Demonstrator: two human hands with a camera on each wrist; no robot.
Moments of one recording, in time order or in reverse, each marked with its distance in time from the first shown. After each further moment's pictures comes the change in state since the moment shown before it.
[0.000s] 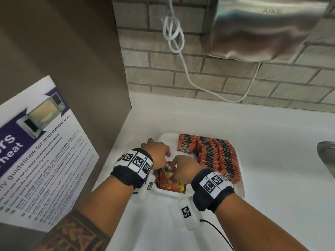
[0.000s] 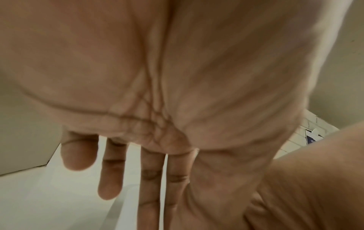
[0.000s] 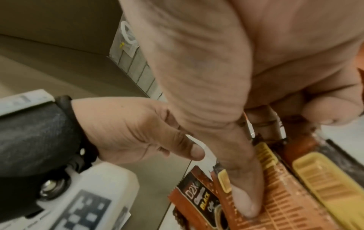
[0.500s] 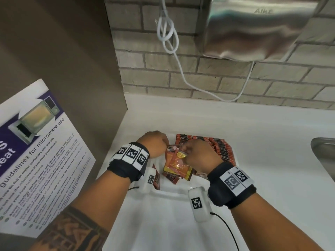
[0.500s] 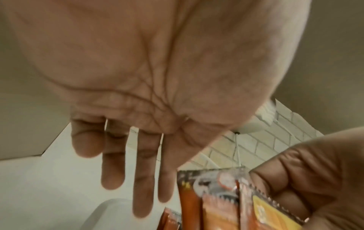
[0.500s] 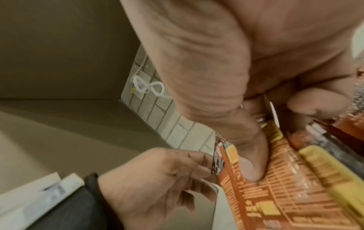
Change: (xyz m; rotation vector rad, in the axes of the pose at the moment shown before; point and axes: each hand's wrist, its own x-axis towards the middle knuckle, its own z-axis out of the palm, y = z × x) left_hand 0.017 -0.008 -0.019 -0.252 0.151 0.067; right_hand -0.020 0.026 -0.042 0.308 0.266 -0.033
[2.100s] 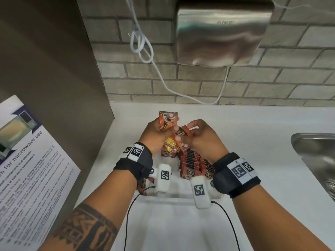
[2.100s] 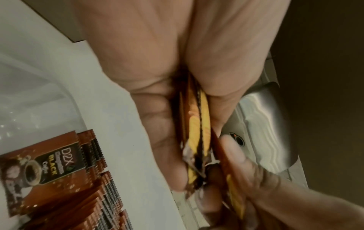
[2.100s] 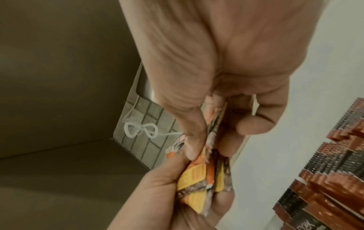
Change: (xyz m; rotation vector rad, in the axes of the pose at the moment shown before) left_hand 0.020 0.062 0.015 -1.100 0.284 0.224; right_hand -0.020 0.021 -0.061 0.648 0.256 -0.084
